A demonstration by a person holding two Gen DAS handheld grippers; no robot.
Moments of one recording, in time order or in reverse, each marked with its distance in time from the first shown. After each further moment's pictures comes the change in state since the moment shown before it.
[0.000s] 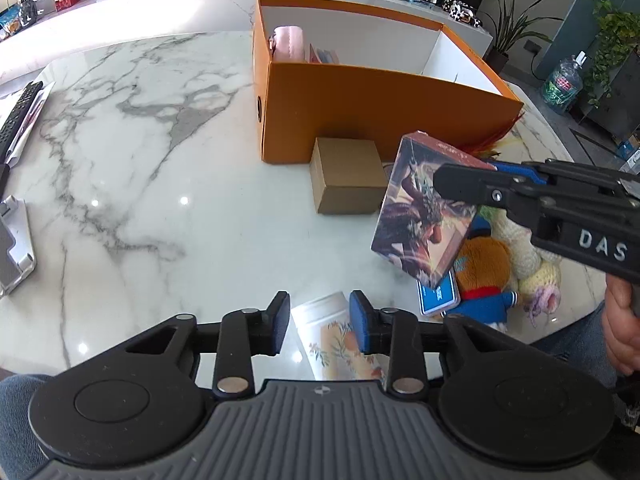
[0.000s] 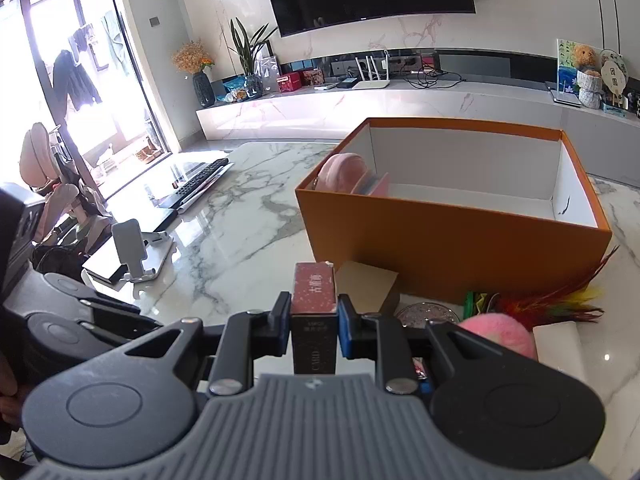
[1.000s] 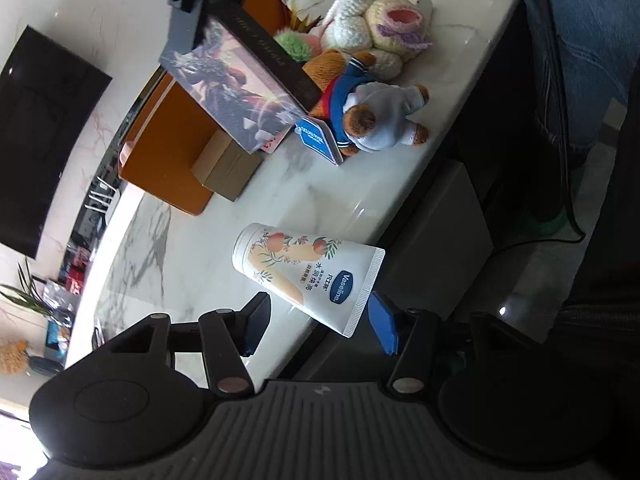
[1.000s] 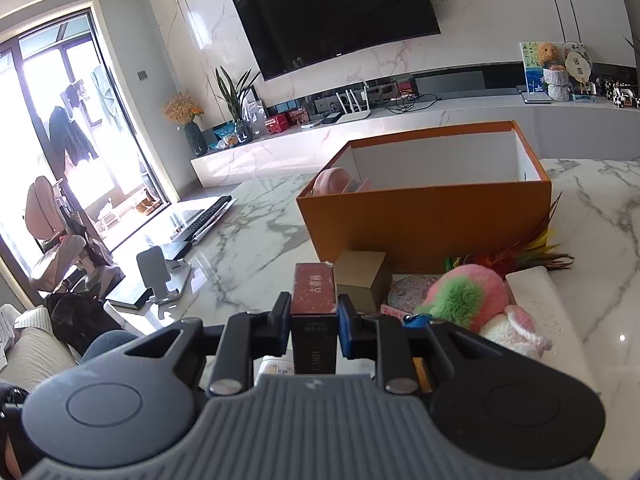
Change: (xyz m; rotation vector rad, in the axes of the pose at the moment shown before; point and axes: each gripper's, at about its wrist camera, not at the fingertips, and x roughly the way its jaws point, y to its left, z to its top) left arm 0.041 -0.114 -0.147 0.988 -0.105 0.429; right arm -0.072 -0.001 -0.050 0.122 -0.145 0.006
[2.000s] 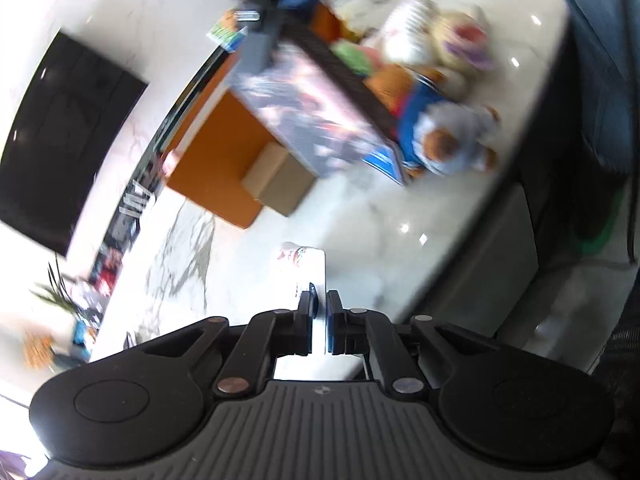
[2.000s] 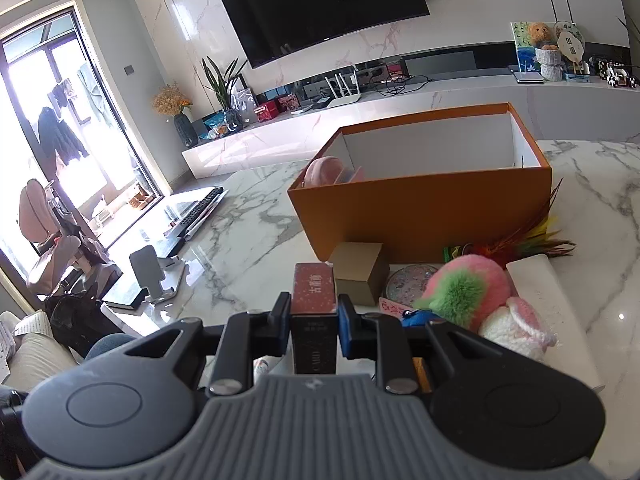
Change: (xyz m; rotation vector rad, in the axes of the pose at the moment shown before) left arm 0.002 0.050 0.010 -0.152 -0.031 0.066; right arm 0.014 -0.004 0.011 0.032 0.069 -0.020
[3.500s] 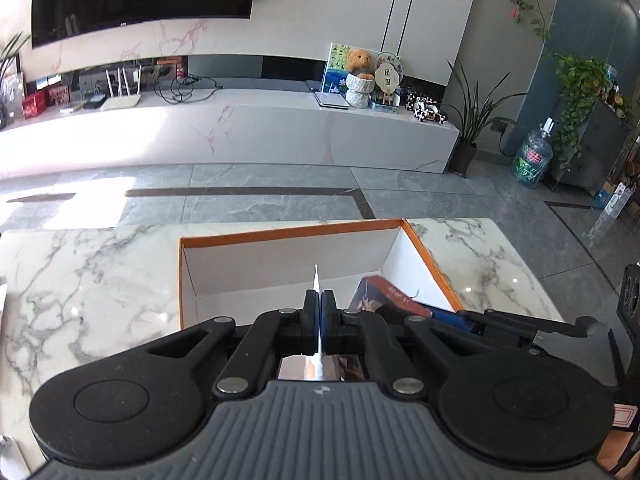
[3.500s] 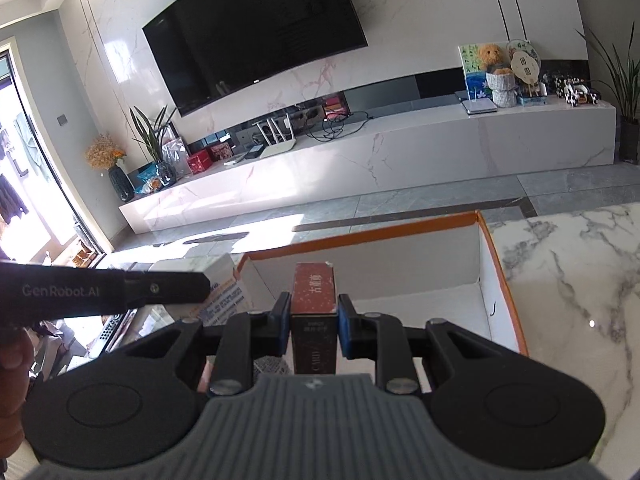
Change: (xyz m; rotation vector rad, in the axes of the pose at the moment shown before) left arm 0.106 0.248 0.177 -0.798 -0.115 -0.363; right arm 0.105 -0.073 0.155 0.108 -0.083 -0.153
